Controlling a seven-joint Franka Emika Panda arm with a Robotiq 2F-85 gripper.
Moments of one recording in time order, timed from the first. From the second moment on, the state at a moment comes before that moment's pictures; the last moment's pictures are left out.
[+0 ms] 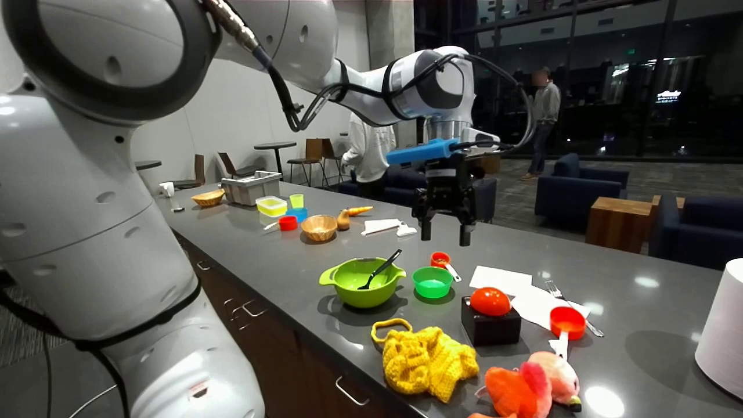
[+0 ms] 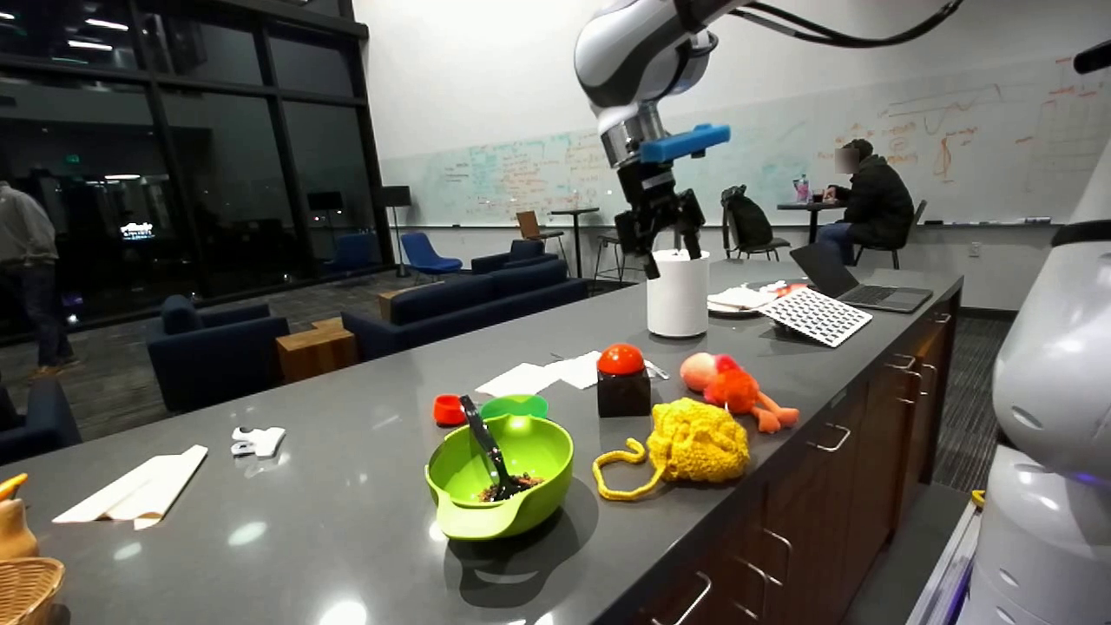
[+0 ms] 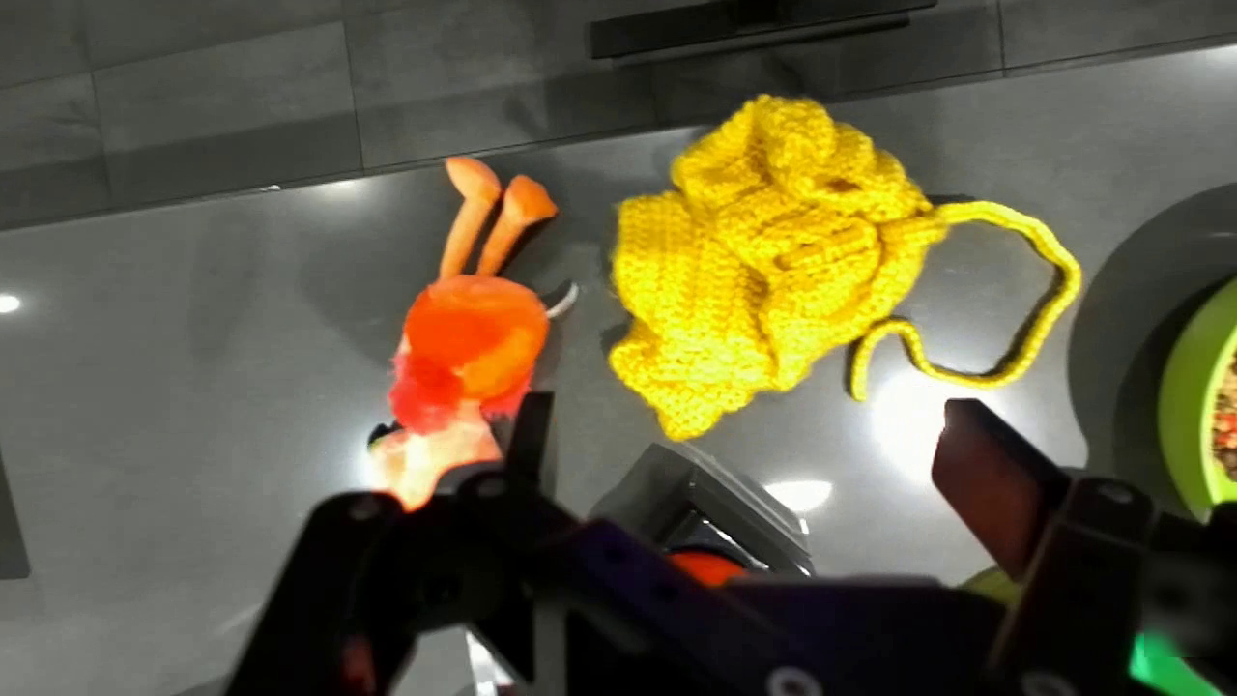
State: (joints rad) arm -0.06 -0.20 -0.01 -2.03 -0.16 1.59 0.09
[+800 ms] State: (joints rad) arm 0.10 0.04 0.13 -2.02 0.03 1.83 0.29
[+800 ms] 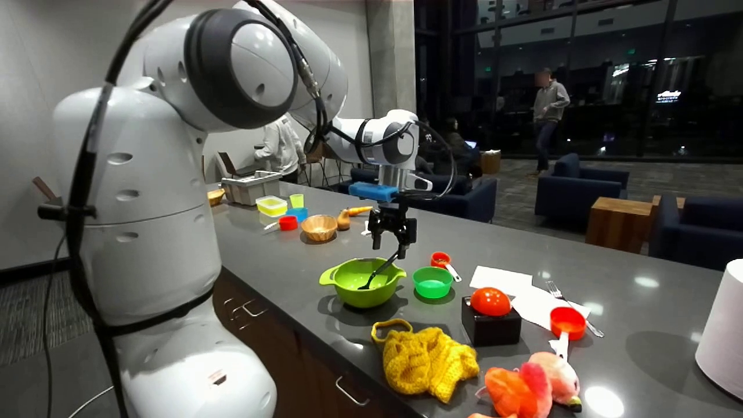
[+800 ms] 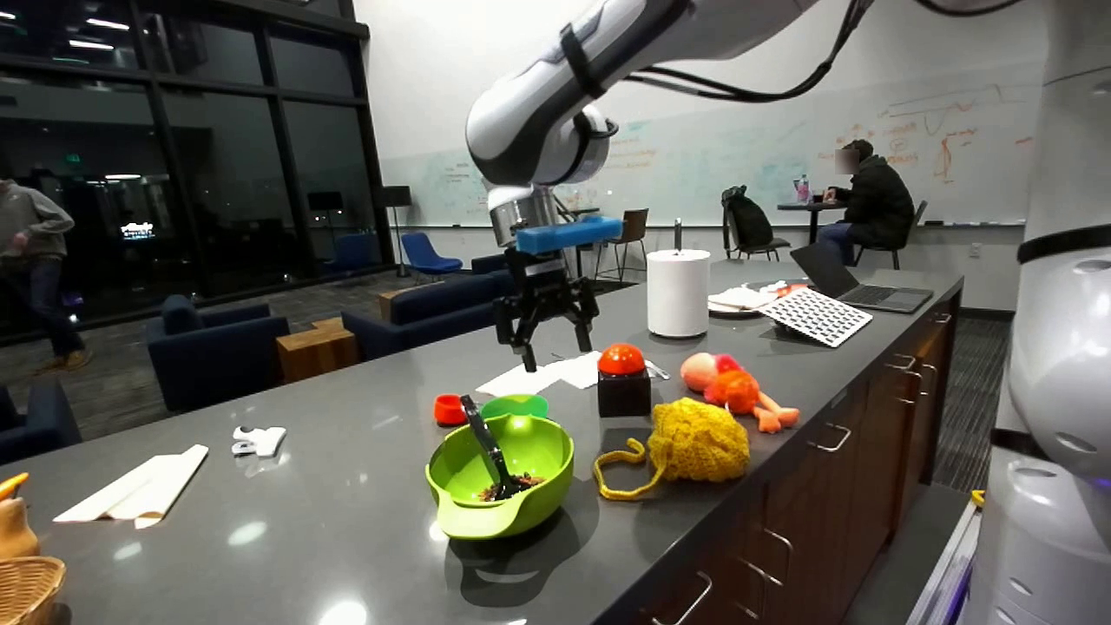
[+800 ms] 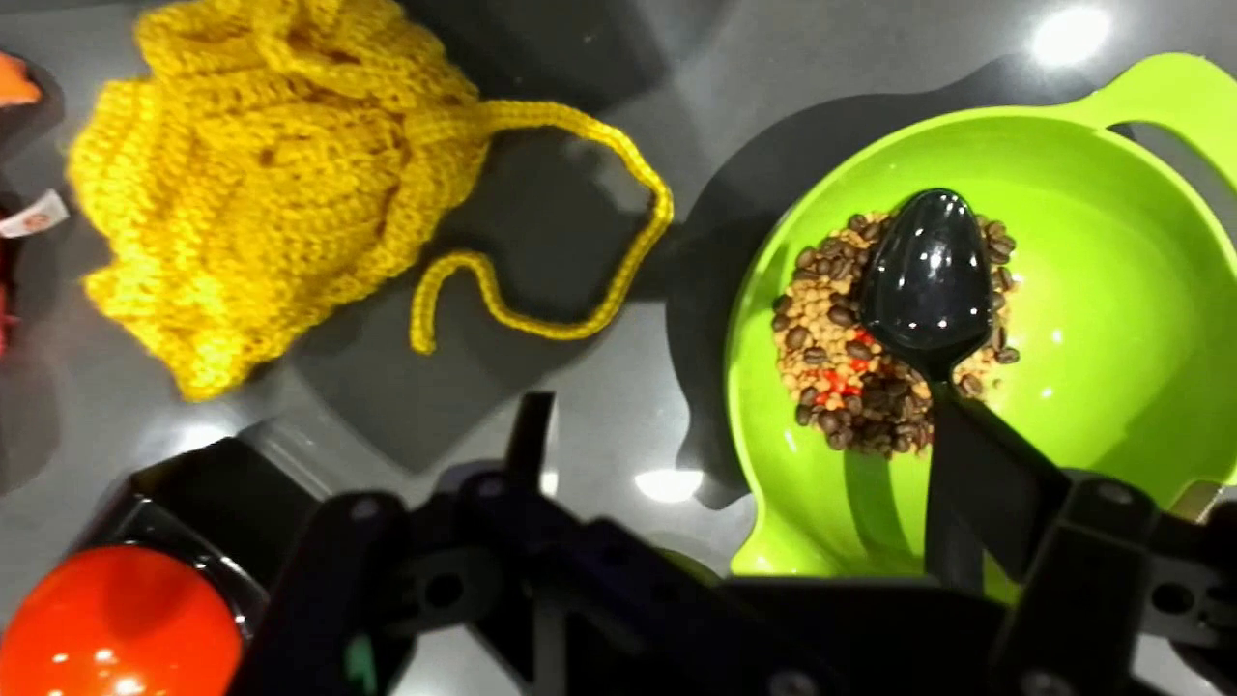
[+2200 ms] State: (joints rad) arm 0.20 0.46 0.14 -1.59 0.00 1.88 0.24
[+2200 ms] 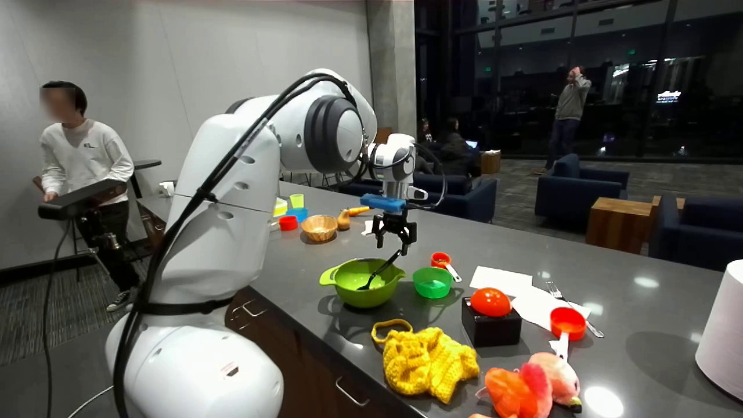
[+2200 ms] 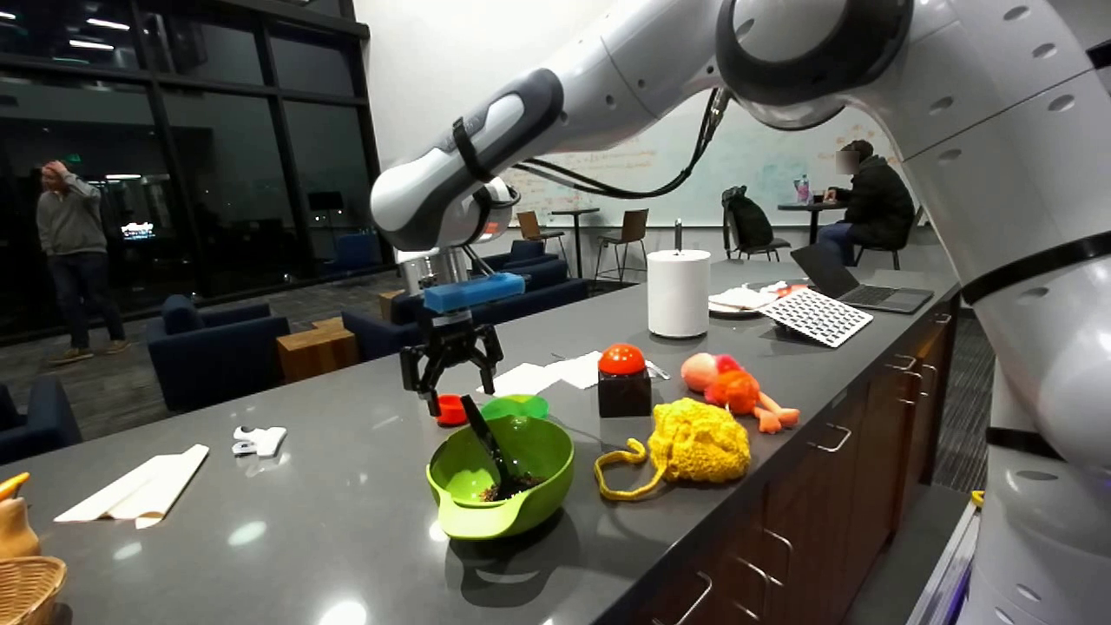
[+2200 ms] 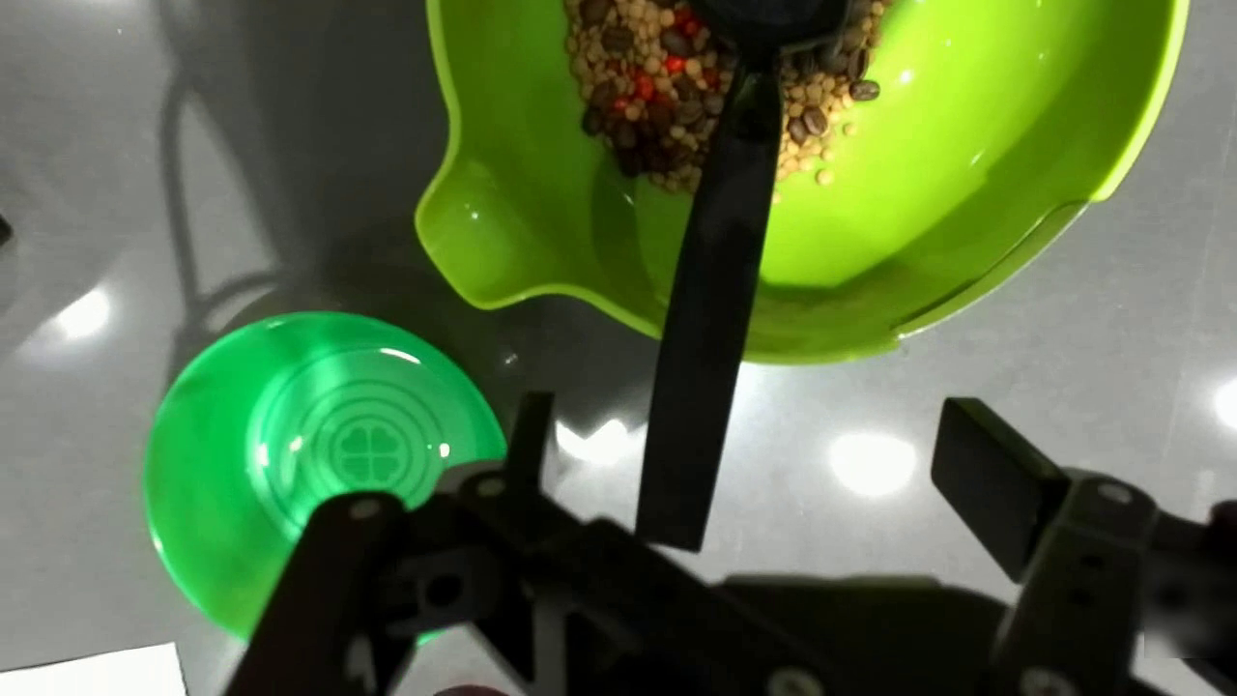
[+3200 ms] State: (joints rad) arm 0.19 0.51 0.11 -1.58 0.00 1.93 0.21
